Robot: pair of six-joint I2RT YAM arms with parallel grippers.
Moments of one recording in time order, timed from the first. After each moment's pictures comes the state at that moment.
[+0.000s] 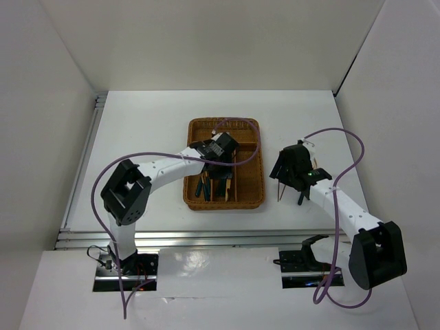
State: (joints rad) left arm -0.79 1.89 1.46 -0.62 -0.16 -0.77; right arm 0.30 1.14 0.70 -0.41 0.23 0.67
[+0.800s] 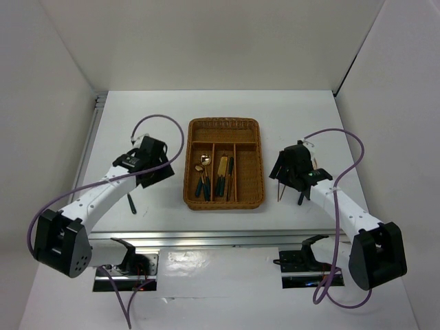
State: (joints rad) left arm -0.41 1.28 1.00 -0.67 -0.26 -0.77; right arm 0.30 1.14 0.70 -0.41 0.20 0.67
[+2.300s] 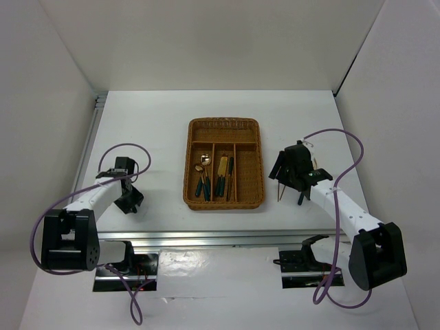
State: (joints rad) left arm 0.02 1.29 0.64 -0.69 -0.25 -0.85; right arm 0.29 1.14 0.69 -0.40 0.17 0.66
